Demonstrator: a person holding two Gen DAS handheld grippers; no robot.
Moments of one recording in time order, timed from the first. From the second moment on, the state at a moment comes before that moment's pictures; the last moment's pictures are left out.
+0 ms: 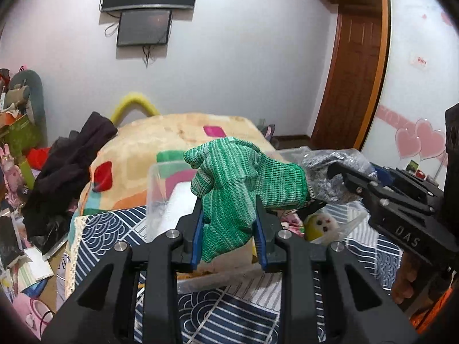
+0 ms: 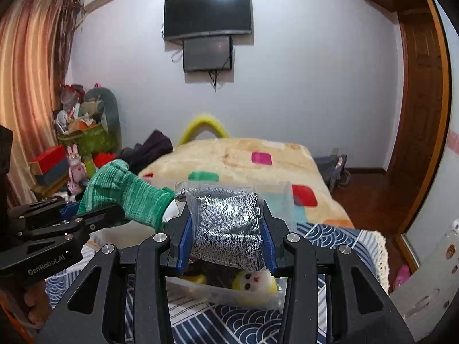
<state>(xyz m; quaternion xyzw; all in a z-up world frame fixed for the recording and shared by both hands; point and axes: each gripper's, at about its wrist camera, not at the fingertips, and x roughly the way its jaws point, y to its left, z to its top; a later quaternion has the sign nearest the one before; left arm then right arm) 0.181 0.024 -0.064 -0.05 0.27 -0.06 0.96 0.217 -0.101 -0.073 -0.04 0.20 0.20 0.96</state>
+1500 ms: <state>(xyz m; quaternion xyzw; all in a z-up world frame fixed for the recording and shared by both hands) 0.031 0.007 0.008 -0.02 0.12 -0.05 0.99 0.117 -0.131 -0.017 -0.02 0.09 0.20 0.98</state>
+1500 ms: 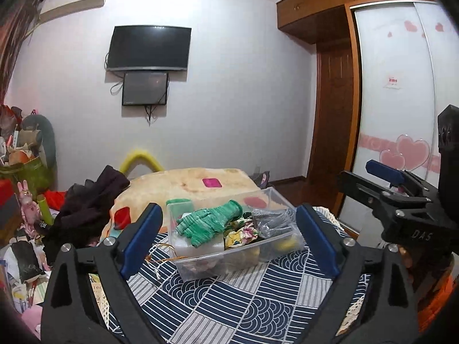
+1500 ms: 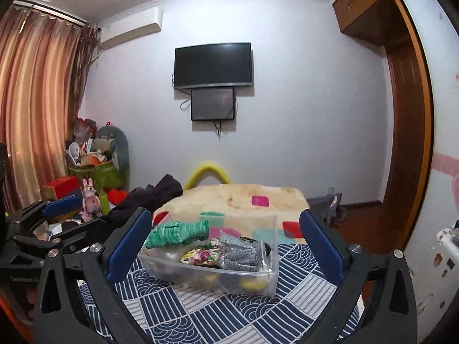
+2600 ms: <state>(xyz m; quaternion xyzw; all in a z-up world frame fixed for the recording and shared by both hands) 0.010 0.003 0.013 -0.03 0.11 -0.04 0.99 0.089 -0.132 -0.023 -0.02 0.07 0.21 0.98</state>
